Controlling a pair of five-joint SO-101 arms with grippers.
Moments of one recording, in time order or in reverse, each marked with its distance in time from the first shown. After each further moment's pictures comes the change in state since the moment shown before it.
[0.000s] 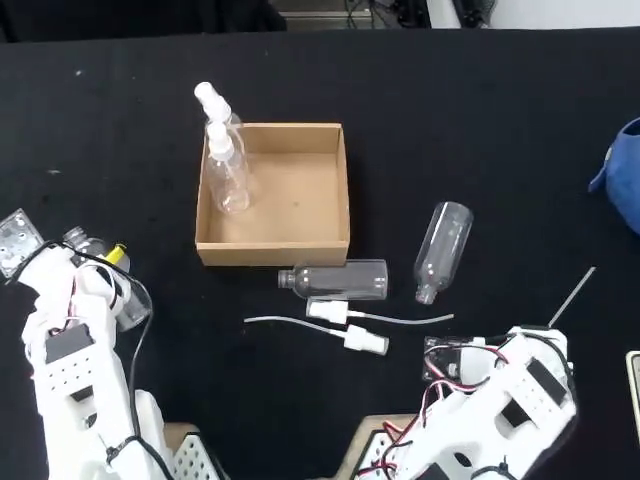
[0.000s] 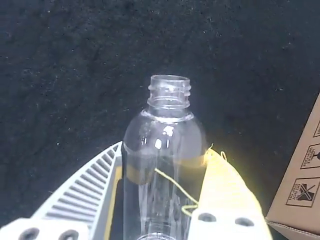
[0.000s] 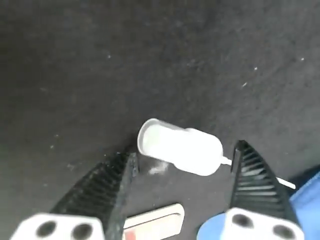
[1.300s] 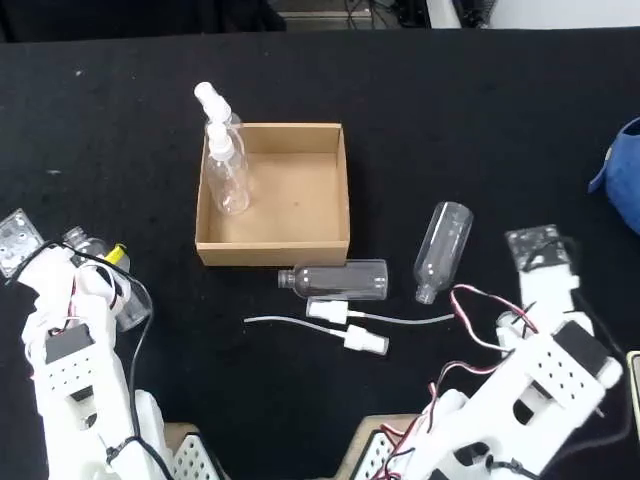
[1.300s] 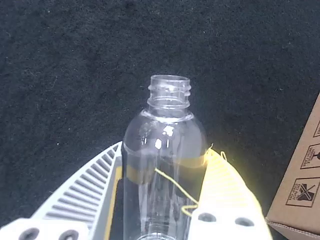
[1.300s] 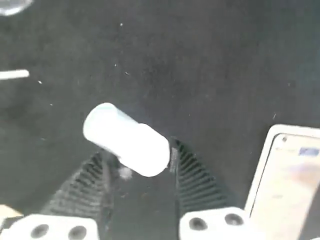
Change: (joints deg) left arm 0.0 0.0 0.0 0.0 0.0; right arm -5.8 0.0 -24.2 33.6 -85.2
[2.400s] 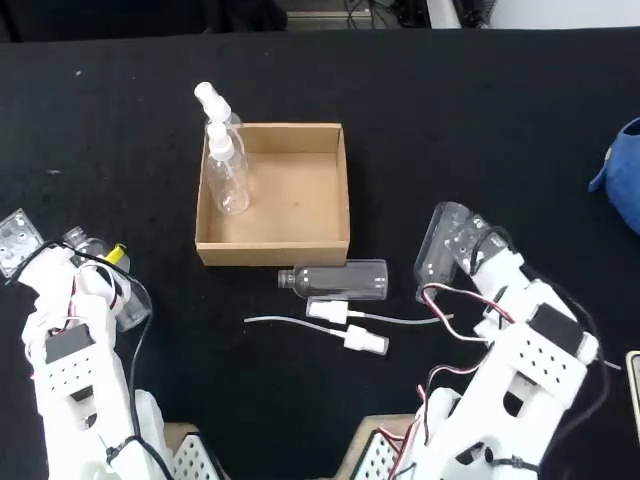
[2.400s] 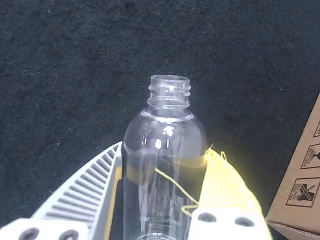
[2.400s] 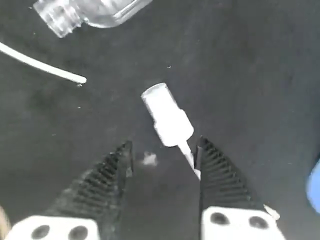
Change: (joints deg) left arm 0.0 0.0 0.0 0.0 0.0; right arm -11.0 0.0 1.1 -3.9 20.0
